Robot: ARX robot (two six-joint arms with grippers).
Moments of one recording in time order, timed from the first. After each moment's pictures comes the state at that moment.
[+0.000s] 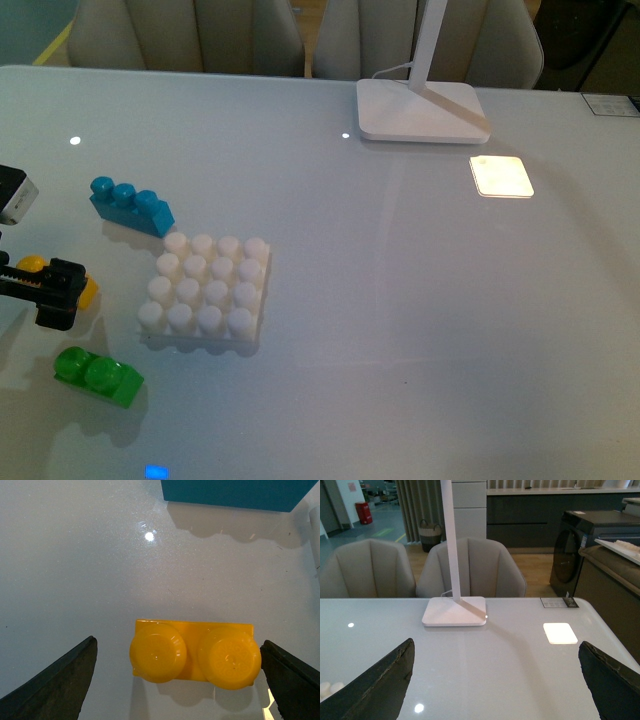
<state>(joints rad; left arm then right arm) 0.13 2.31 0.72 0.73 0.11 0.33 0.00 0.01 0.01 0.00 0.00 0.00</state>
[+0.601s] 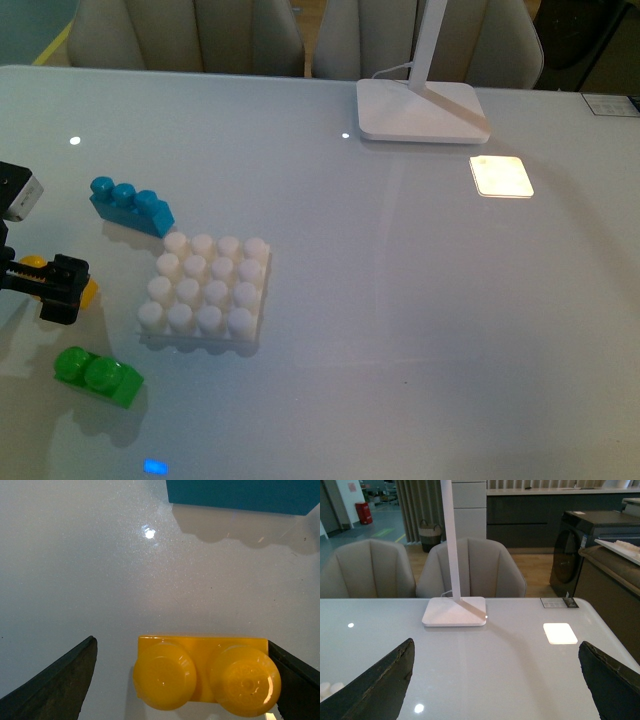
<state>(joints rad) 0.13 2.35 0.77 0.70 0.11 0.34 0.00 0.01 0.01 0.00 0.00 0.00</state>
